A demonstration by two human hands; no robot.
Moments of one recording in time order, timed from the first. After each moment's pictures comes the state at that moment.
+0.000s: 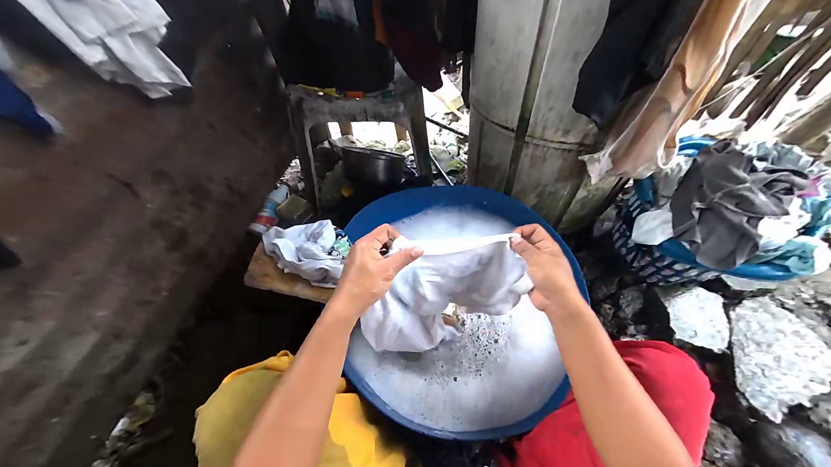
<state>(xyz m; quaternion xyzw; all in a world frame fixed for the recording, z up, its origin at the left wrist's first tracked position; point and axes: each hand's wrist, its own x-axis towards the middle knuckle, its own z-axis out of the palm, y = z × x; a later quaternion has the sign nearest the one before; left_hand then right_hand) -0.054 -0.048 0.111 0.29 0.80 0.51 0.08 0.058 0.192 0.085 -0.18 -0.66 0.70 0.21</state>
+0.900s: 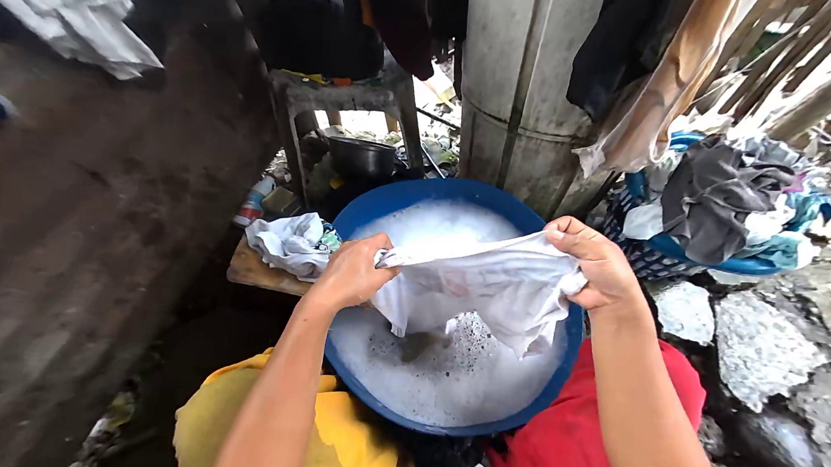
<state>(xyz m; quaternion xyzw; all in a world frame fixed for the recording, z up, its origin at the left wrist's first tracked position) -0.070 -0.057 0.102 0.39 0.88 0.28 0.08 0.103 0.225 0.117 -0.10 -0.57 0.80 0.15</state>
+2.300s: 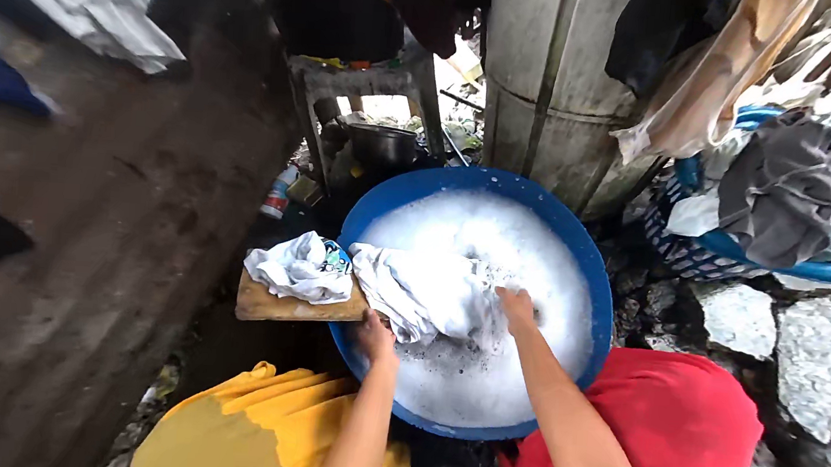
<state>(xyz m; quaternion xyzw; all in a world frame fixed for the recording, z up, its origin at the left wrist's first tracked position) -0.006 -0.036 -0.057 -0.29 0.70 0.64 0.08 0.043 0.188 -0.061 -0.48 -0.65 0.59 0.02</state>
